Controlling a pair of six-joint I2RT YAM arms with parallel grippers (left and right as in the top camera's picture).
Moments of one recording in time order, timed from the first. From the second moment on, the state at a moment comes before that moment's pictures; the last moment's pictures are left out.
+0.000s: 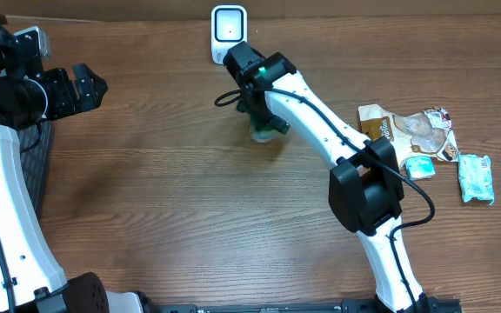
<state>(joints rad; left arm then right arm) 0.33 1.60 1.91 -1.33 0.28 0.00 0.59 2.34 2.13 -1.19 0.23 1.09</state>
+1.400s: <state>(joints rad) 0.33 1.60 1.91 -1.33 0.28 0.00 0.52 2.31 2.07 -1.14 -0.04 0.12</state>
